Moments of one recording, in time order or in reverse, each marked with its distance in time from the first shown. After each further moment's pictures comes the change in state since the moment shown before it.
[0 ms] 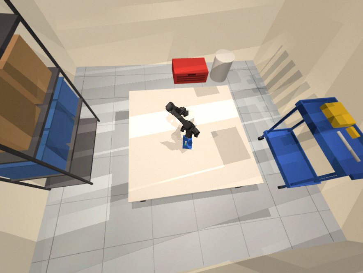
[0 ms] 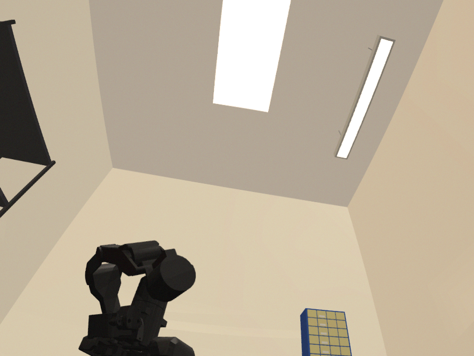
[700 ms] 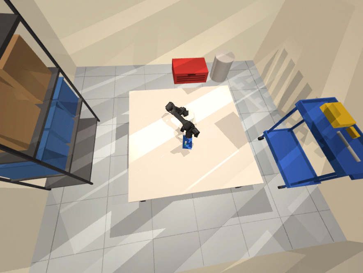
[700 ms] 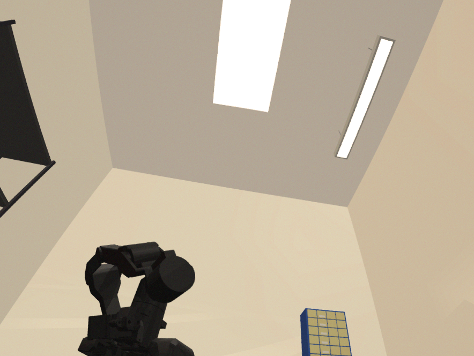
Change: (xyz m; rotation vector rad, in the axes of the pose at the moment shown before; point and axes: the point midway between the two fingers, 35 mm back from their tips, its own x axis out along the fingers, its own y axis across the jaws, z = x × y) arm 0.003 0.000 -0.001 -0.008 -0.003 0.000
